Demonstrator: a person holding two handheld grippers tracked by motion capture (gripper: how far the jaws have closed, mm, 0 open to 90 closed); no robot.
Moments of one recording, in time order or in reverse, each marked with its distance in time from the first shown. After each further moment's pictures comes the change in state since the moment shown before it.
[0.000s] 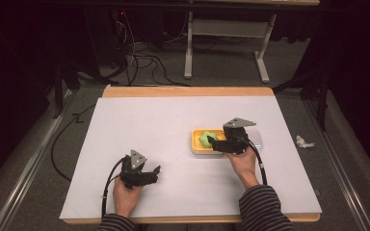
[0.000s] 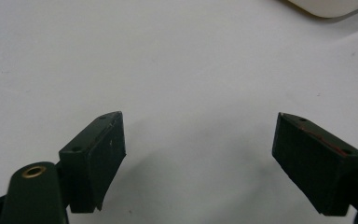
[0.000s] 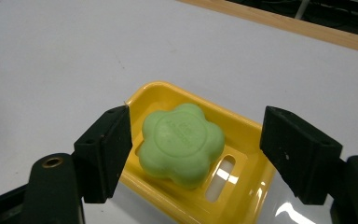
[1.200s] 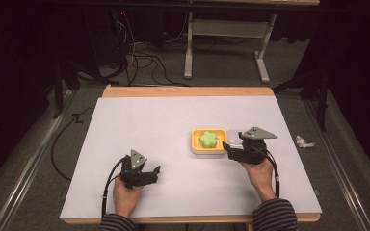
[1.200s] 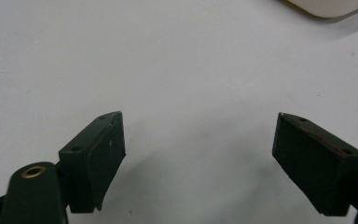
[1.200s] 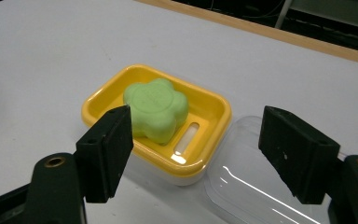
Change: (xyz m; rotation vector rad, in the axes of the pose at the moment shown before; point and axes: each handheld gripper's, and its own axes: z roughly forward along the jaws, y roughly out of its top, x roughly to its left) left arm 0.000 0.000 0.000 -0.003 -0.002 -0.005; right arm -0.014 -0.028 -0.046 -0.063 -0.051 -0.014
